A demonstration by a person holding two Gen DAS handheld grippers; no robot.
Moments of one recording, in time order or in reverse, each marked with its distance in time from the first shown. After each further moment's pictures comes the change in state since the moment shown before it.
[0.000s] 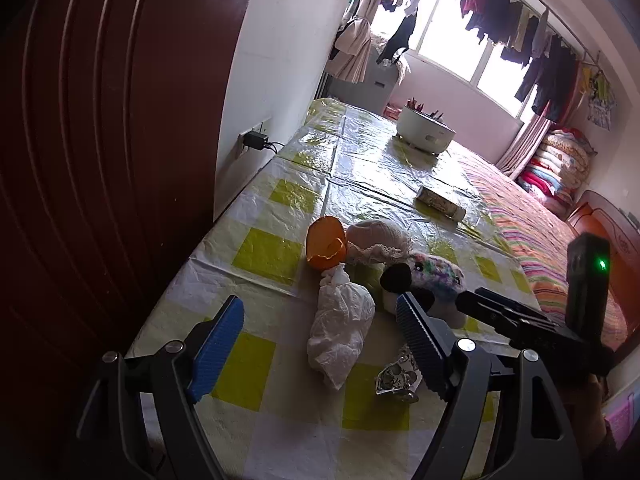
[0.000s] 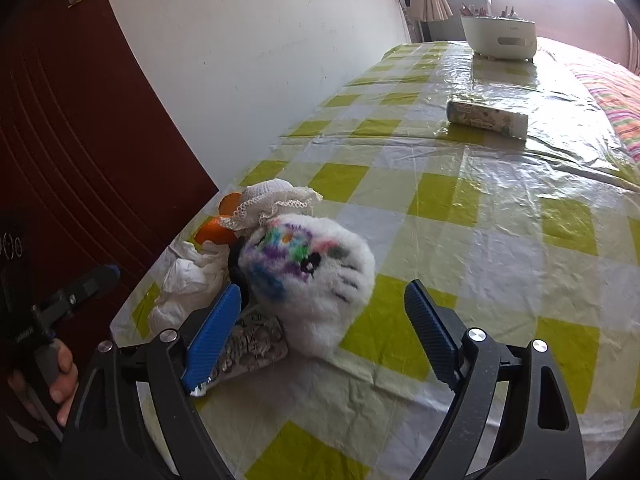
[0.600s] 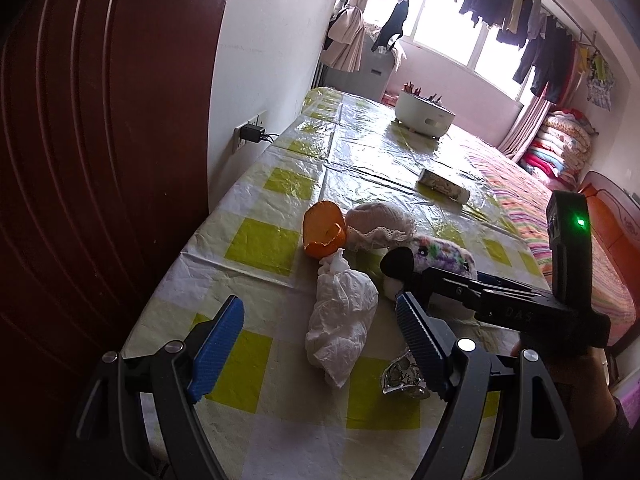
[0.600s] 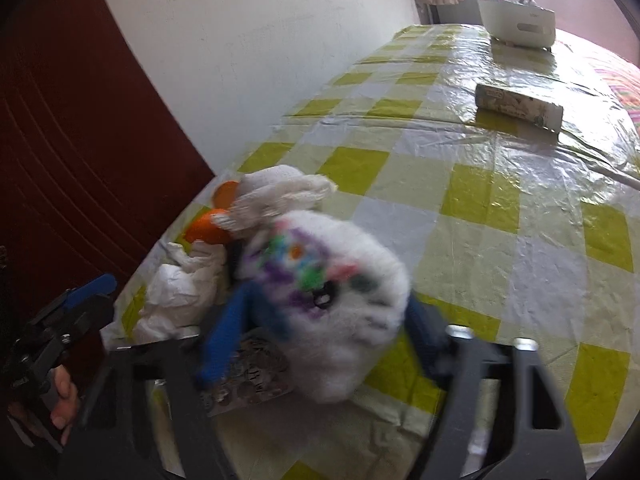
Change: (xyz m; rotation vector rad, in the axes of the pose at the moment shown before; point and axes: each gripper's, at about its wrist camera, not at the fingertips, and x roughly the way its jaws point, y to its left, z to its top) left arm 0.014 -0.005 -0.004 0.044 0.034 0.018; right arm 0.030 0.010 0.007 -0.019 0.064 0.005
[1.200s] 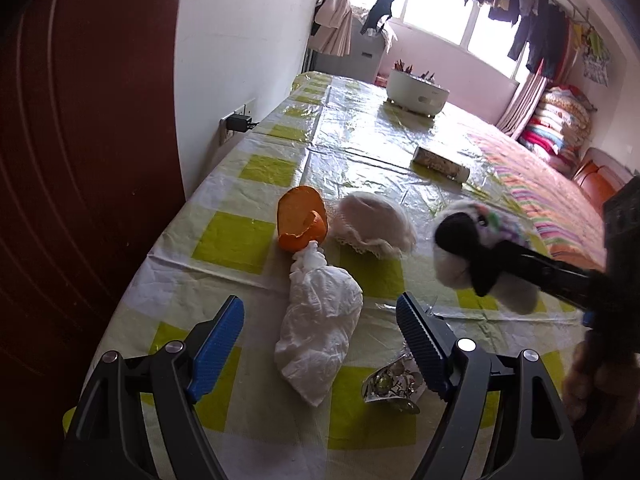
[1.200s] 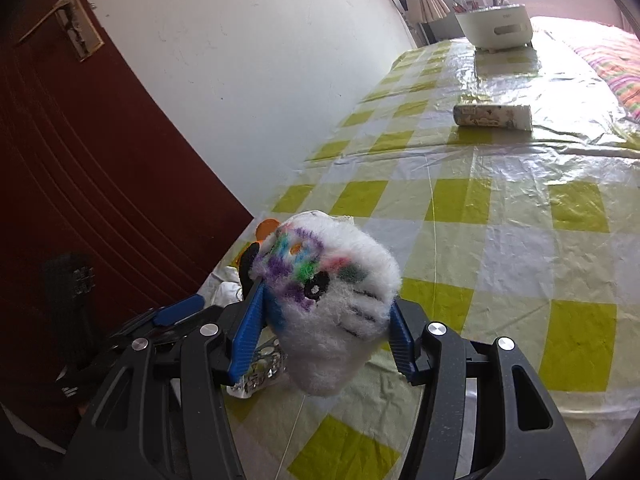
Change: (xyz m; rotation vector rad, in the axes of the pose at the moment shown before) left arm 0.031 -0.023 0.000 0.066 0.059 0.016; right arm -0.064 -0.015 -0.014 0.116 -0.146 0.132
